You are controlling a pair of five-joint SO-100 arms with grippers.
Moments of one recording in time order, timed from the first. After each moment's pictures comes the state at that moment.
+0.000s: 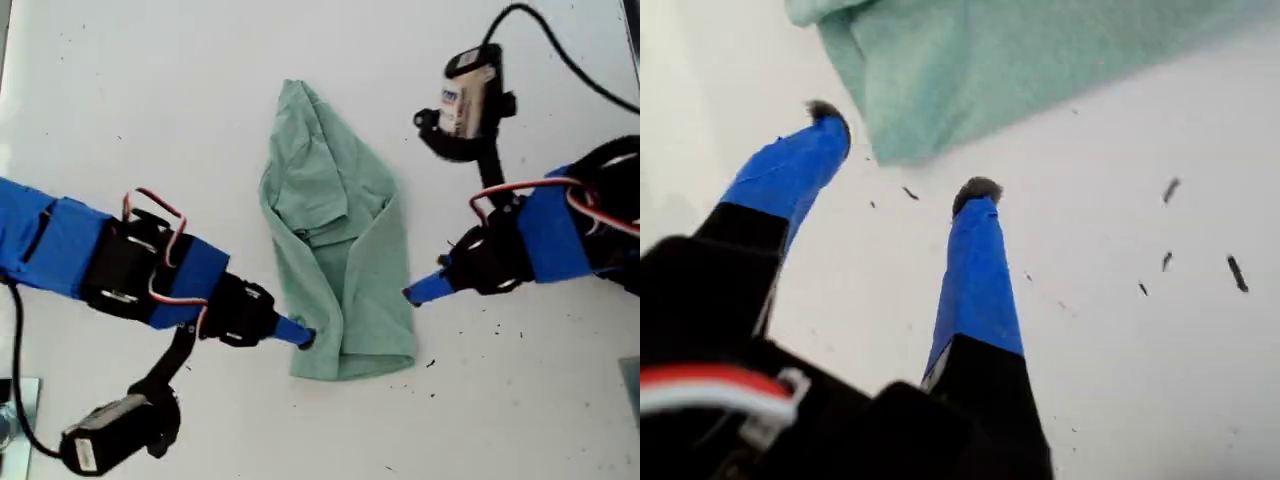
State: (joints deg) arm 0 10.5 82.0 76.2 66.1 2.2; arm 1 -7.2 126.3 105.1 79.1 -24.5
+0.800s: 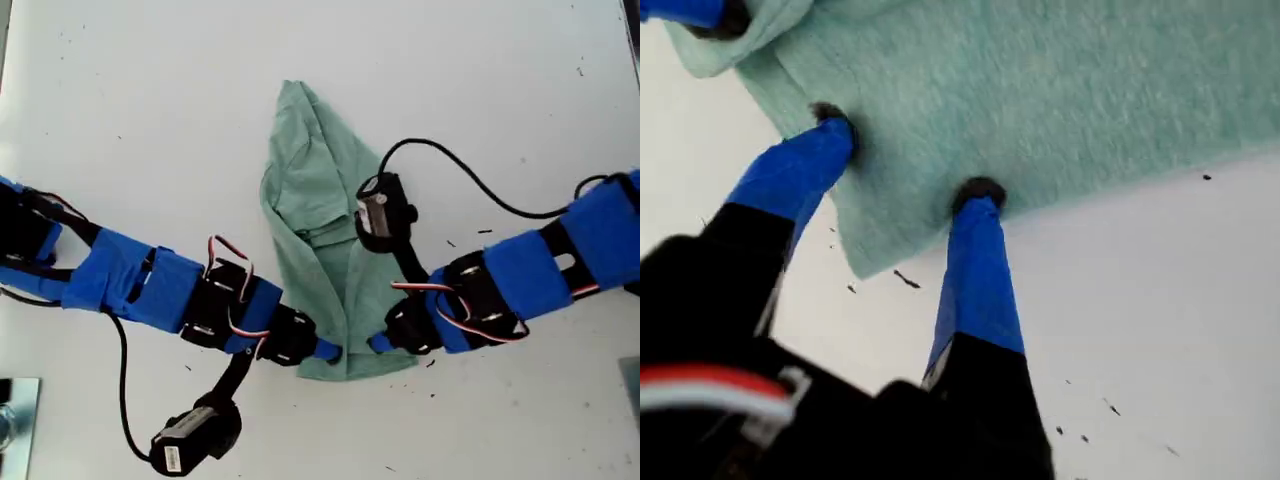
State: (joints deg) arm 0 11.5 54.3 57.7 61.3 1.9; arm 1 -15.7 90.2 98.1 58.7 -12.7
